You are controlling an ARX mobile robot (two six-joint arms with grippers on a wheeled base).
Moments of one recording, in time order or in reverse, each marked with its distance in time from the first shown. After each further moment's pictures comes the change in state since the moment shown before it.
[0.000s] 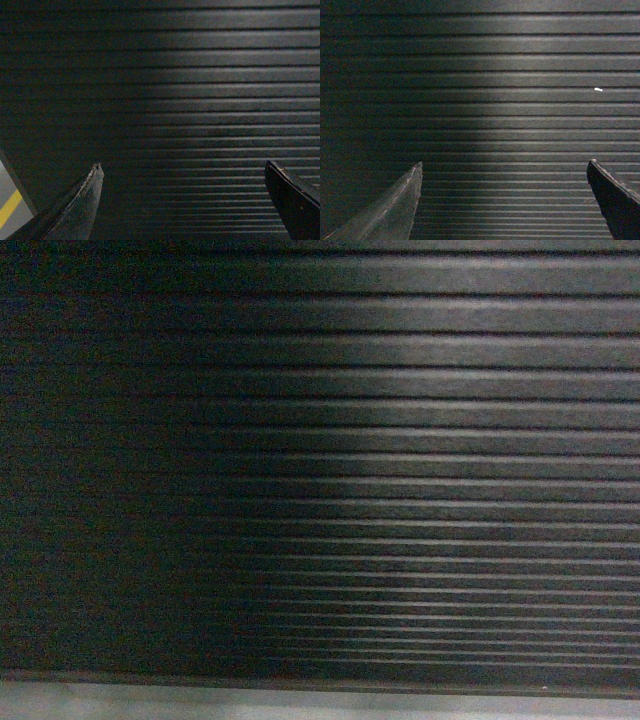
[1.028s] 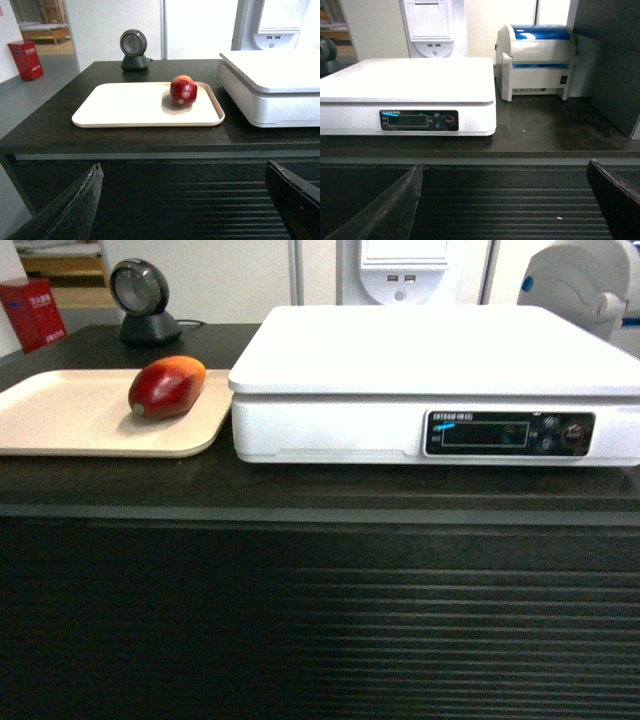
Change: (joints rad) left arm 0.000 0.000 0.000 0.000 0.002 0.000; right arm 0.000 0.000 0.000 0.001 0.002 0.000
